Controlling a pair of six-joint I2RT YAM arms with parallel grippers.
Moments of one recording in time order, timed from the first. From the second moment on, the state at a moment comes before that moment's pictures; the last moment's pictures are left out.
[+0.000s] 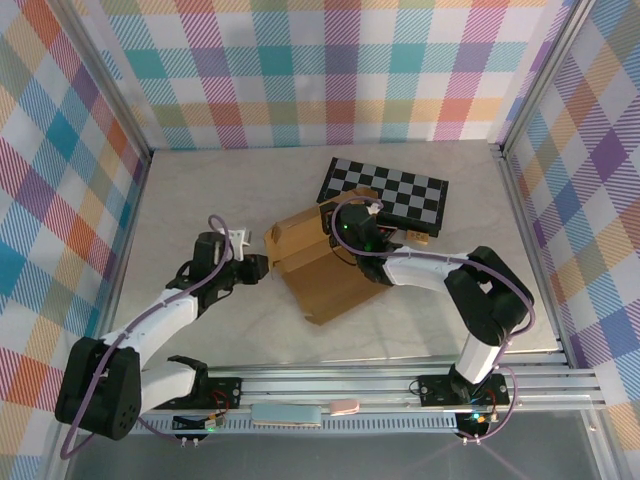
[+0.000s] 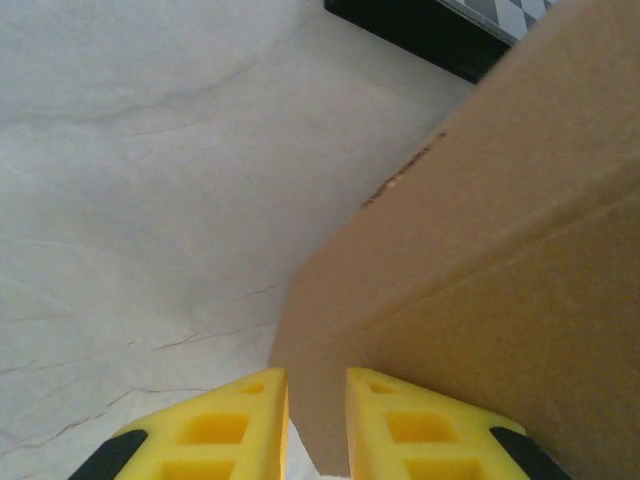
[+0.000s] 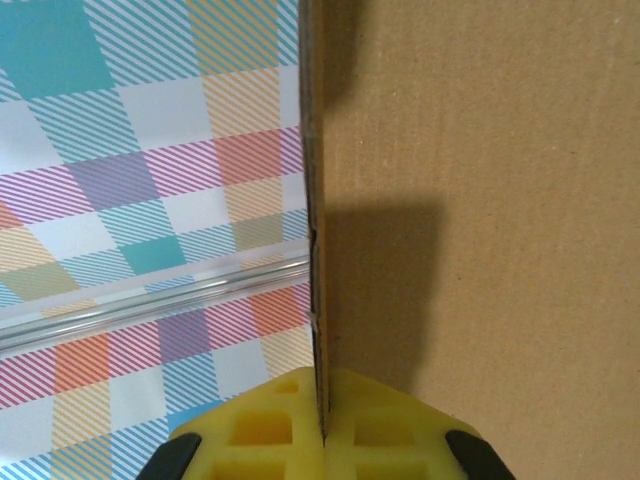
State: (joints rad) left arm -0.28 1.15 0.51 -0.04 0.36 -0.36; right arm 0.76 1.72 0.95 0.51 0.20 1.71
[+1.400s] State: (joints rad) left arm -0.41 1.27 0.55 0.11 0.27 -0.35; right arm 0.75 1.79 0.97 0.50 0.20 1.72
